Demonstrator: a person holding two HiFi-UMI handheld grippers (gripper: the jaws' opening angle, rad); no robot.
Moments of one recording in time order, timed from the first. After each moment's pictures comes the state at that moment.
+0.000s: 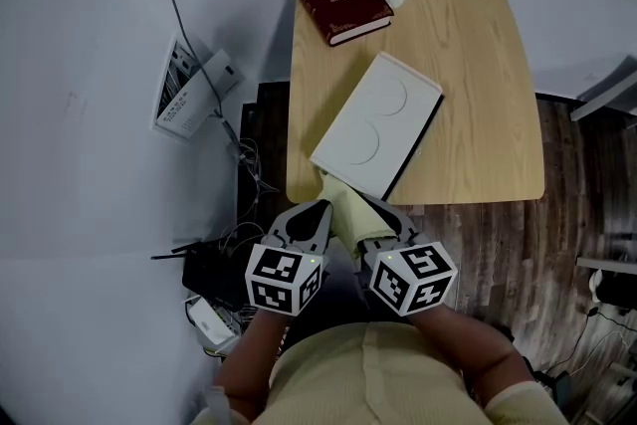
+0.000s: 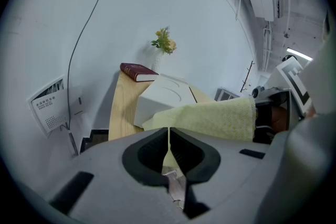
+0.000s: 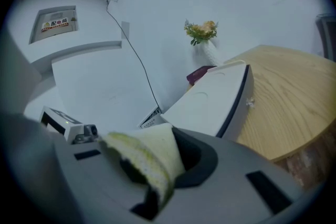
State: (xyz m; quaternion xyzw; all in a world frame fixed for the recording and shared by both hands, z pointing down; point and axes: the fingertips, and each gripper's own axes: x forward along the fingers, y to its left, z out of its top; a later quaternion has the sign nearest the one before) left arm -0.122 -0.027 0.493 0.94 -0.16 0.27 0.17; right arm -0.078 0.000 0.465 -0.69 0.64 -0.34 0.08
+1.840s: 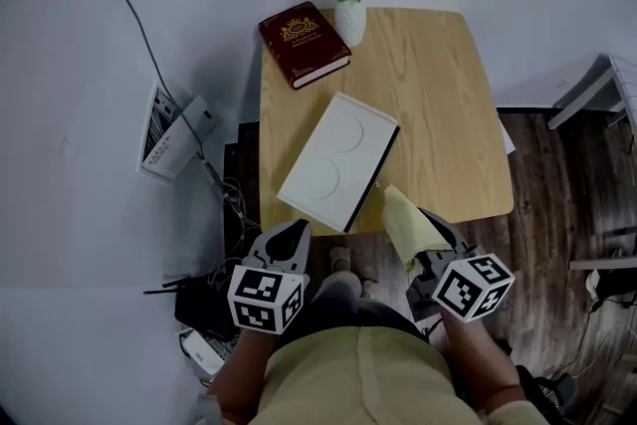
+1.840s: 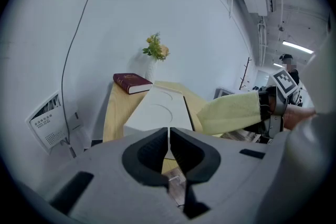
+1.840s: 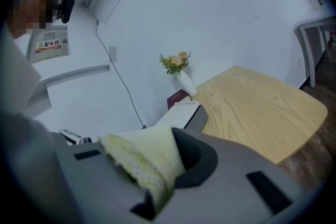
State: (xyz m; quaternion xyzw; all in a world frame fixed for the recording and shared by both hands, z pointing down) left arm -0.091 -0.028 0.454 0.94 -0.15 0.26 0.14; right arm 0.054 0.087 0.420 -0.73 0.59 -0.32 0.14
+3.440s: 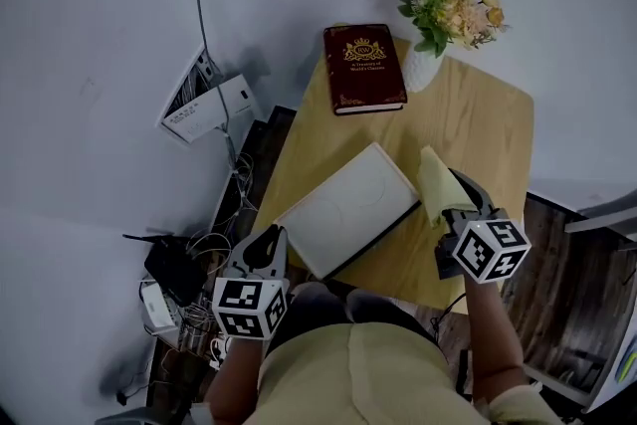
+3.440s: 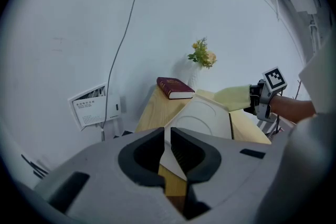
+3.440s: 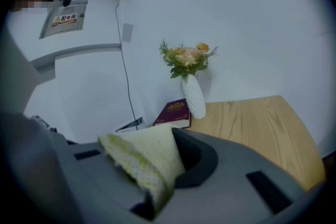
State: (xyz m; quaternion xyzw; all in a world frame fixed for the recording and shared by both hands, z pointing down) left arm -0.094 -0.088 0.457 0.86 -0.40 0.23 0.20; right arm 0.209 -0.075 0.408 -0.67 0.71 -0.23 -0.01
